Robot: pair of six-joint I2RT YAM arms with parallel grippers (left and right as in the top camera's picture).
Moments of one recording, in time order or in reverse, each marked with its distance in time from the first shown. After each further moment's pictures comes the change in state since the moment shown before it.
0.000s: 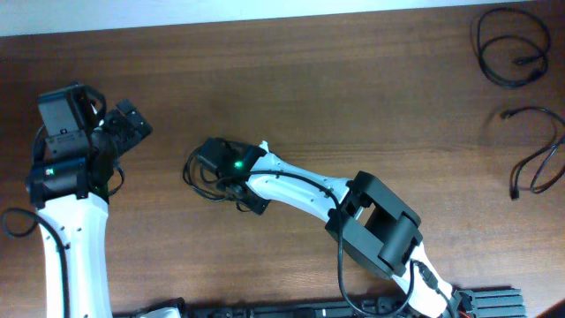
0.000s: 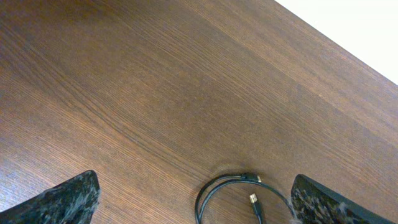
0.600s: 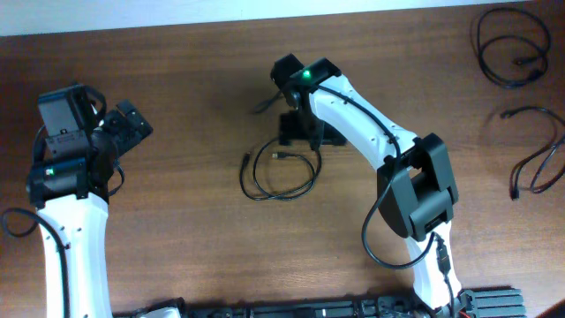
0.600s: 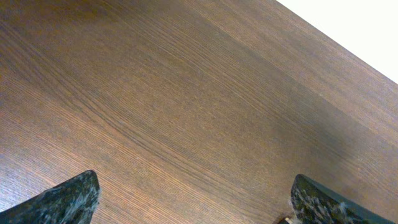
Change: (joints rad) left arm 0.000 0.000 0.000 -0.002 0.000 0.000; right arm -0.398 0.003 0.259 -0.432 -0.014 -0.907
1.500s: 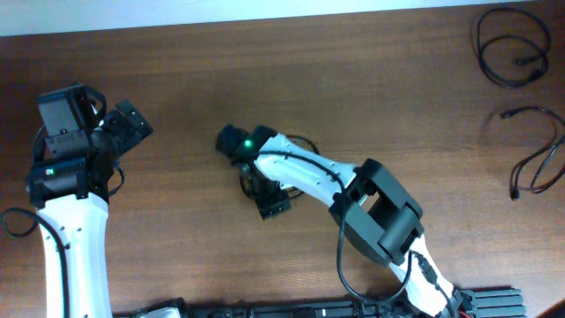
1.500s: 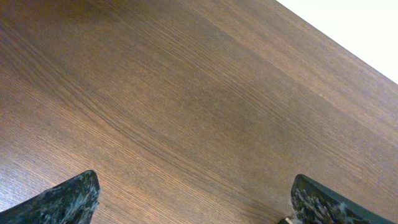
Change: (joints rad) left arm 0.000 0.000 0.000 0.000 0.000 0.000; right arm 0.318 0.028 -0.207 0.157 -0.101 1.449
